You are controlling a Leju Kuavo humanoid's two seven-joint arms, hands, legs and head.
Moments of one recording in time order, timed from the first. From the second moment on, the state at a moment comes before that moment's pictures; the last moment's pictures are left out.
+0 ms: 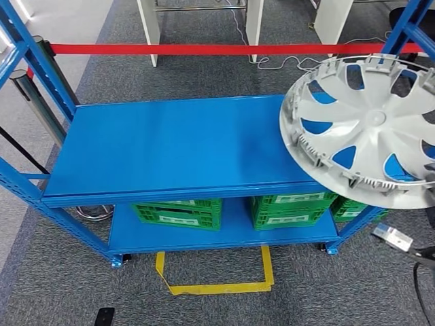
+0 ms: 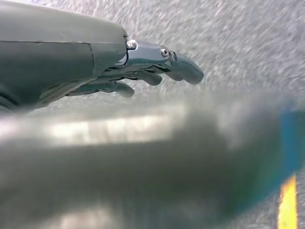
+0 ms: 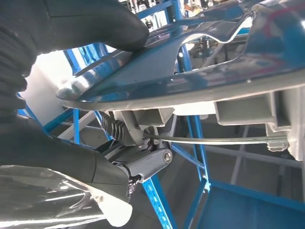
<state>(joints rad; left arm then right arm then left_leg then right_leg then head) -0.06 -0.20 1.09 -0.23 -0.99 0.20 -0.44 -0.11 -0.46 -0.08 -1.52 1.06 -0.66 -0.39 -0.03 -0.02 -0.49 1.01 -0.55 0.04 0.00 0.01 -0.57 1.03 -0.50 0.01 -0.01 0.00</state>
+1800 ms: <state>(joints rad) -0.07 -0.22 1.07 -0.23 -1.02 0.20 -0.43 0.01 -0.45 -0.15 -1.71 1.01 -0.67 -0.41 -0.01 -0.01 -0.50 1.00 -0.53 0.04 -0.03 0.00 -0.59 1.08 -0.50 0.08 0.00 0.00</state>
